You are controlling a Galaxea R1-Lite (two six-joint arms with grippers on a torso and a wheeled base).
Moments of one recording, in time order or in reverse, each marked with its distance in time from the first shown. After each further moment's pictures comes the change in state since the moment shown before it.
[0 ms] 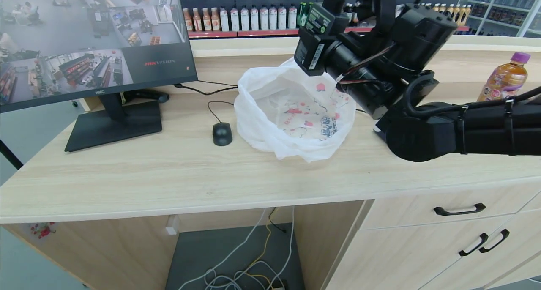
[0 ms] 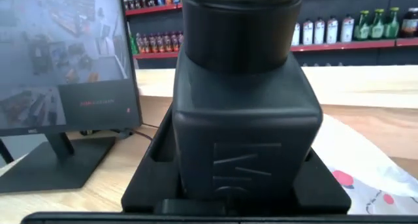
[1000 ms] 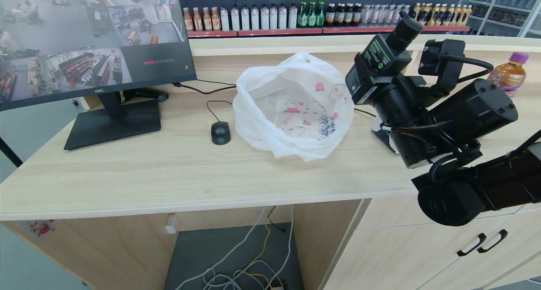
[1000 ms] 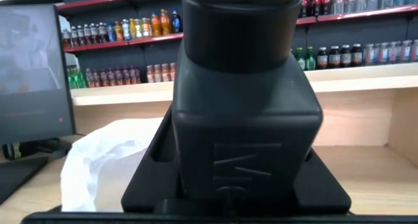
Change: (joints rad) left arm -0.001 0.000 0.000 0.000 0.000 0.001; right arm -0.106 -0.101 0.604 -0.693 -0.075 -0.061
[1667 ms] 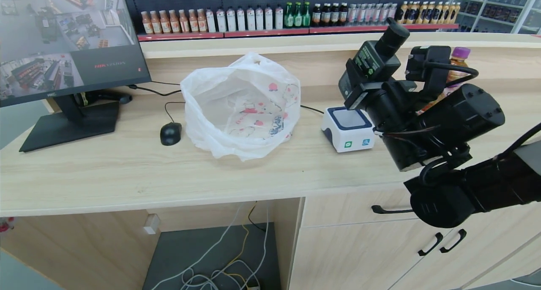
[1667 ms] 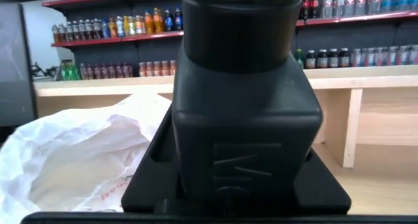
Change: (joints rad) left arm 0.001 0.000 0.000 0.000 -0.001 -0.003; right arm 0.010 0.032 -0.008 -0.004 -0.001 -0.035
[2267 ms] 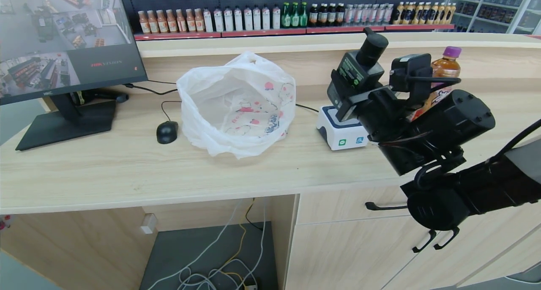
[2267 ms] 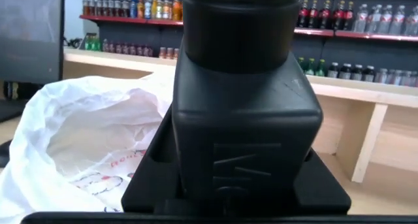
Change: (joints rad) left arm 0.000 0.000 0.000 0.000 0.000 0.003; right arm 0.006 0.015 0.014 0.002 0.134 -0.079
